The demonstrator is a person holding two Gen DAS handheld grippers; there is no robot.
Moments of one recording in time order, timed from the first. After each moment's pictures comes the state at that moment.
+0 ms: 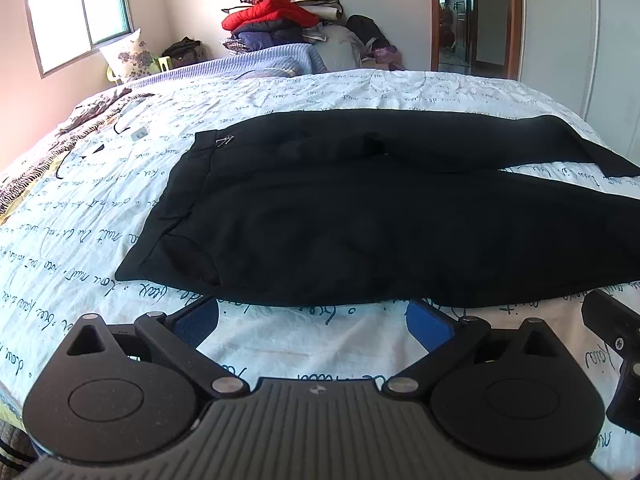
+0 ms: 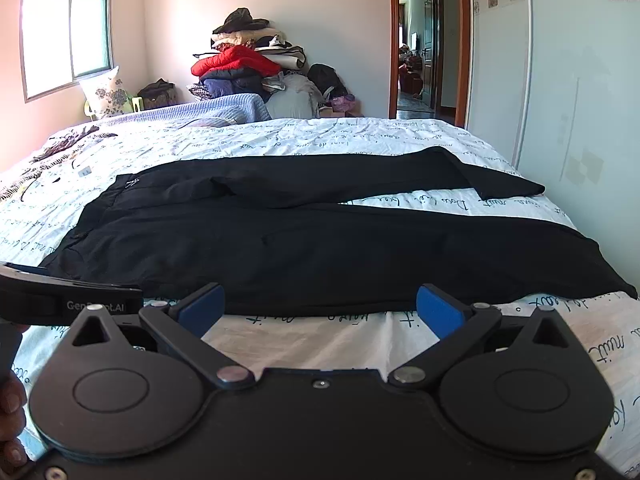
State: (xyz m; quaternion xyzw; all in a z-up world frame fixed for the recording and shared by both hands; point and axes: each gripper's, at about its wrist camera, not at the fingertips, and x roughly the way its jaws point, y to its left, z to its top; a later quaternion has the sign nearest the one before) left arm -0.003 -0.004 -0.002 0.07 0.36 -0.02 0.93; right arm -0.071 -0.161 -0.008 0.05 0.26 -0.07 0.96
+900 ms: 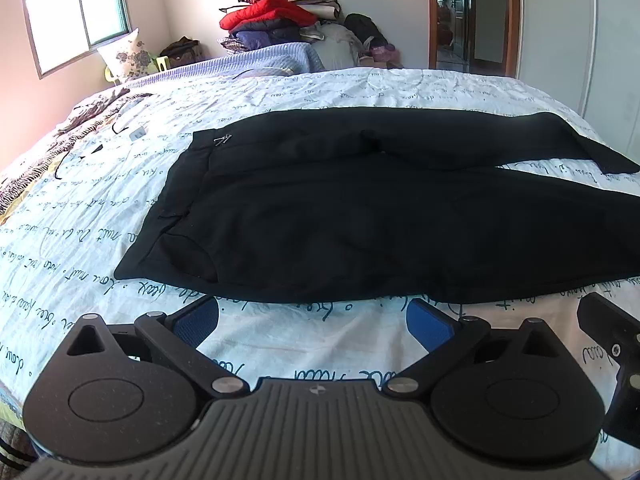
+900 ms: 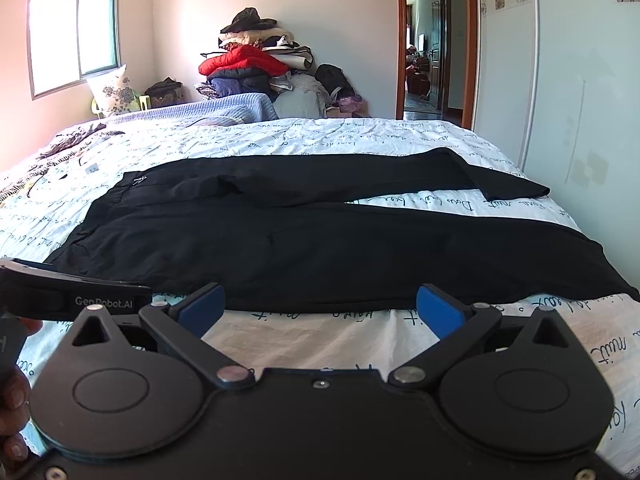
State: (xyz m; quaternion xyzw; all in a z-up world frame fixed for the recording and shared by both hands) left arm -0.005 -0.008 -0.003 0.08 0.36 -0.02 0.93; right arm -0.074 -0.163 -0.008 0.05 0.26 -0.06 0.96
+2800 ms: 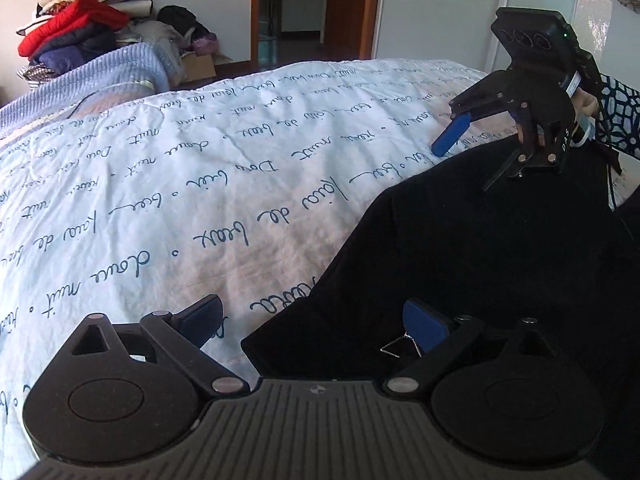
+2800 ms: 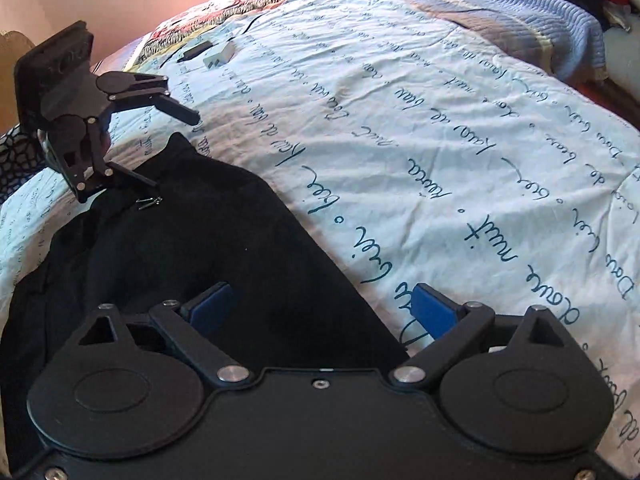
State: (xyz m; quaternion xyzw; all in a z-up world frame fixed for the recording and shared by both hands) left arm 0.433 0.197 -0.057 0.13 0.37 -0.36 0.84; right arm 0.452 -0.108 -0.038 -0.11 0.45 0.42 0.78
